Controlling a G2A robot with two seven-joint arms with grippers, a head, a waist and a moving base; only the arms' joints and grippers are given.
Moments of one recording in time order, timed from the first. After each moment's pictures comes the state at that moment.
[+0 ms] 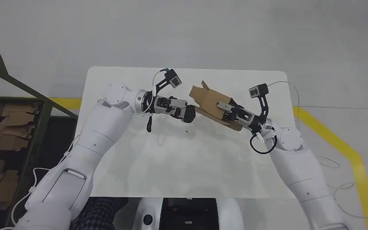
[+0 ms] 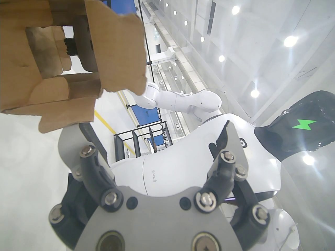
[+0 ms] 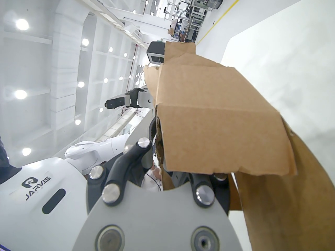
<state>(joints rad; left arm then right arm) 0.76 -1.18 -0.98 -1.12 -0.78 -0.31 -1.51 -1.13 -1.15 1.17 -1.36 0.52 -0.53 0.93</state>
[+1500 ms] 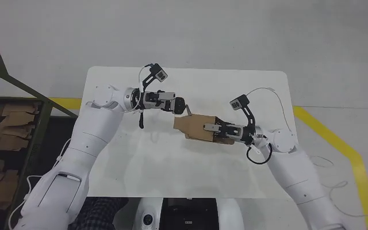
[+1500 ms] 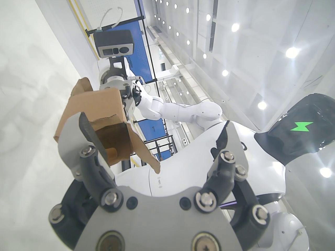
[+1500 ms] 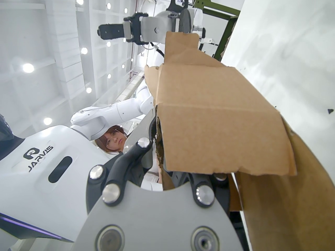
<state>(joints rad) 0.79 -1.15 -1.10 -1.11 -0.74 -0.34 -1.48 -1.13 -1.16 1.10 -1.38 0.56 -0.47 1.16</state>
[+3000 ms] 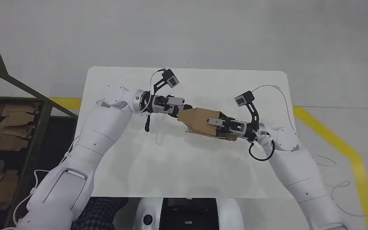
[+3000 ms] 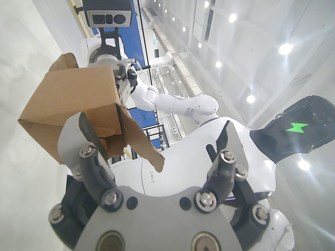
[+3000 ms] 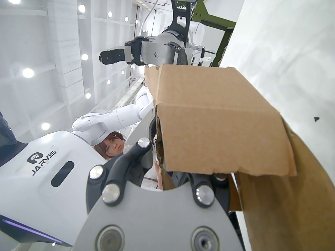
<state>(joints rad) 0.76 -1.19 -1.01 -1.08 -0.78 -0.29 -1.53 -1.12 -1.15 1.12 -1.36 0.57 -0.48 1.13</state>
